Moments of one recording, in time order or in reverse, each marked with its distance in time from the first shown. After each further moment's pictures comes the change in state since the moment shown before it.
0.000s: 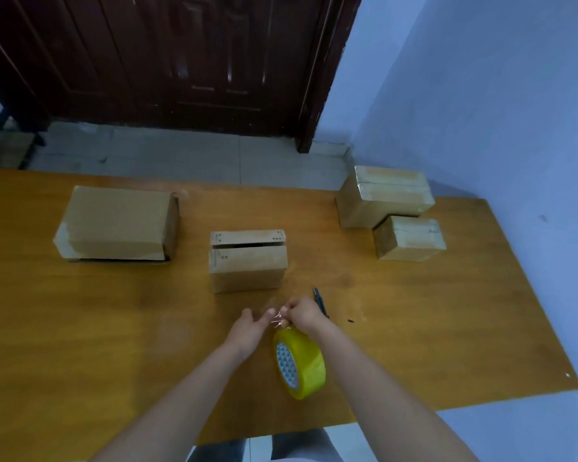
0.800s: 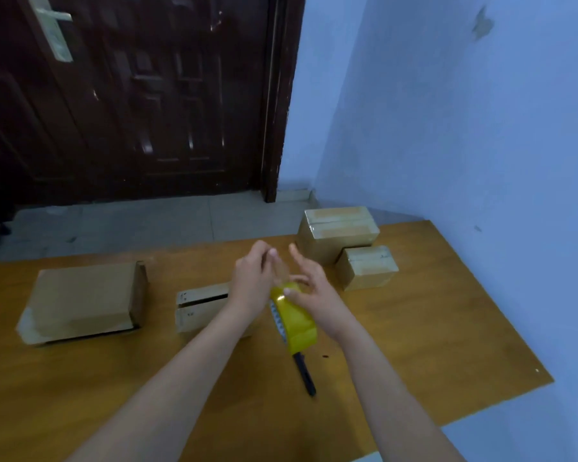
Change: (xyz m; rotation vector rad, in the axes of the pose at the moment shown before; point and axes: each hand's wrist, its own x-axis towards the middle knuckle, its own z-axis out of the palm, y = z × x) left_hand -0.041 0.179 0.001 0.155 0.368 0.902; right_hand -0.106 -0.037 -0.116 0.375 0.236 -0.669
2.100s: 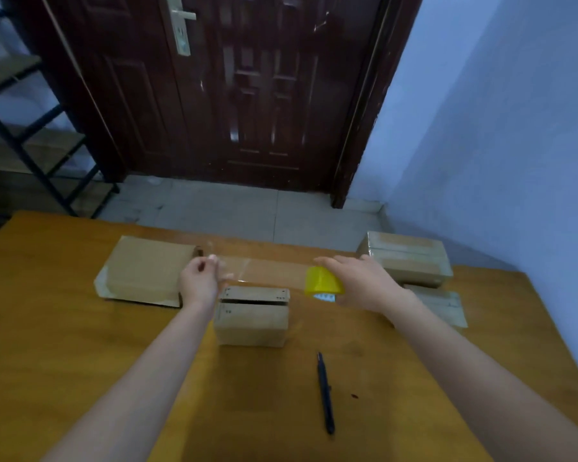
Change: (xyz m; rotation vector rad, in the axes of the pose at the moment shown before) left_hand 0.008 -0.077 -0.078 -0.440 0.588 -0.677; right_hand 0.109 -0.025 -0.036 -1.359 -0.400 -0.317
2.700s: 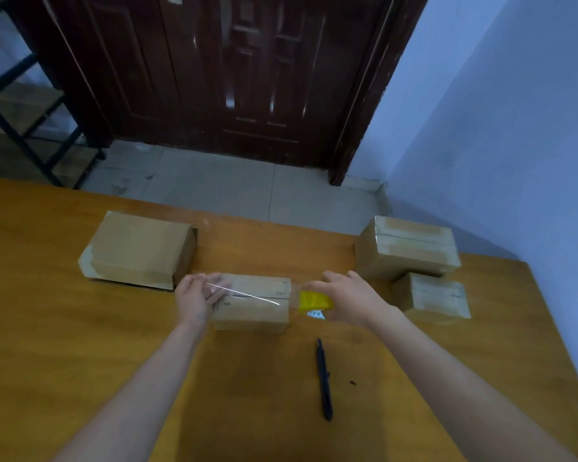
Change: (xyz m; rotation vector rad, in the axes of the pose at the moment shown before) left_hand 0.010 -0.064 -0.015 -0.291 -0.023 -0.156; right_hand 0.011 -0.017 0.058 0.035 -0.132 -0.095
